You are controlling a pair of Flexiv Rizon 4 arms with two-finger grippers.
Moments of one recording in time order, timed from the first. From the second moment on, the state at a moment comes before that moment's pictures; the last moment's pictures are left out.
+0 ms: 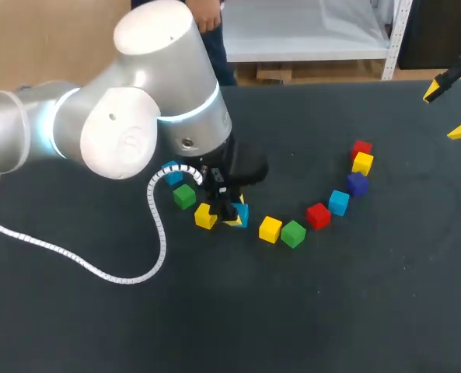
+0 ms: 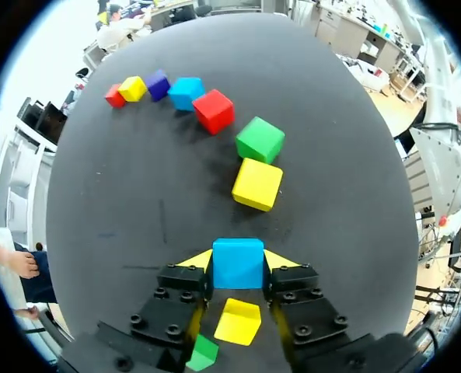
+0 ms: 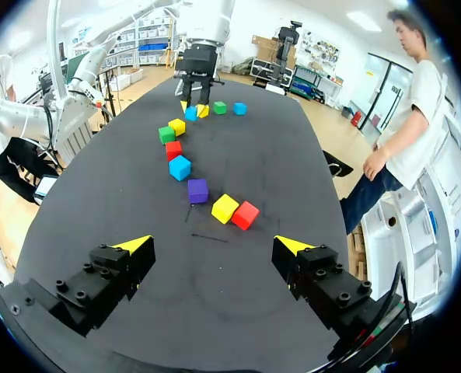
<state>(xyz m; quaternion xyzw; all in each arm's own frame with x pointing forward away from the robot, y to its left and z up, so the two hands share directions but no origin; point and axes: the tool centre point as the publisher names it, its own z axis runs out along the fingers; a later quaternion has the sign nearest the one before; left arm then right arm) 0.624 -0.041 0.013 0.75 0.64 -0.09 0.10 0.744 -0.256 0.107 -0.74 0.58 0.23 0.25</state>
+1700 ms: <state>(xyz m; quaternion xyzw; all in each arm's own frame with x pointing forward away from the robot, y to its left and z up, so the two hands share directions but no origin) 0.698 -0.079 0.000 0.70 0.71 -0.08 0.09 0.744 -0.256 0.107 -0.74 0.58 0.23 0.25</state>
